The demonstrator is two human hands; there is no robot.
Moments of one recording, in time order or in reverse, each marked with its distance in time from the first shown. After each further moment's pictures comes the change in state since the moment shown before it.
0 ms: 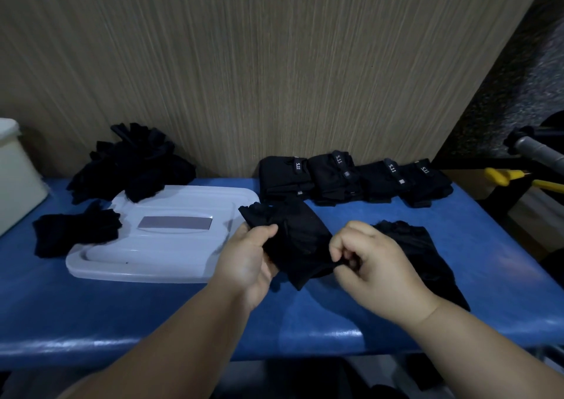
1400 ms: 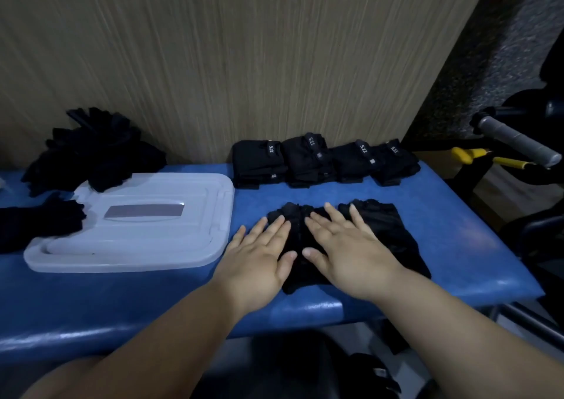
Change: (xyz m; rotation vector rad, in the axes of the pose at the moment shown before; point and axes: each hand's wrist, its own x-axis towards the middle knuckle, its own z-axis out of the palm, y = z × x) left_hand -0.003 -0.038 -0.009 1.964 -0.340 0.424; right_hand -0.007 0.008 -0.004 -0.575 -0.544 0.278
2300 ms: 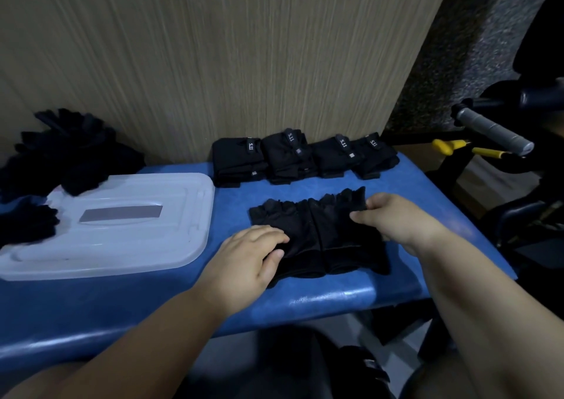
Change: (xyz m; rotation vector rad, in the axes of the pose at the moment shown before) left_hand 0.001 0.004 0.010 -0.198 0.208 0.180; right_hand -0.009 0.082 -0.027 0.945 0.124 0.581
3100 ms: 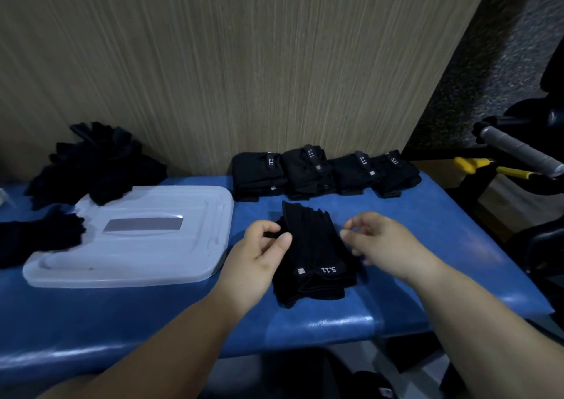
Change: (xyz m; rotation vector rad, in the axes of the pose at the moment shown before) left_hand 0.007 0.016 -0.027 -0.725 0.147 -0.465; right_hand -0.008 -0.016 0.038 0.002 -0.051 -0.164
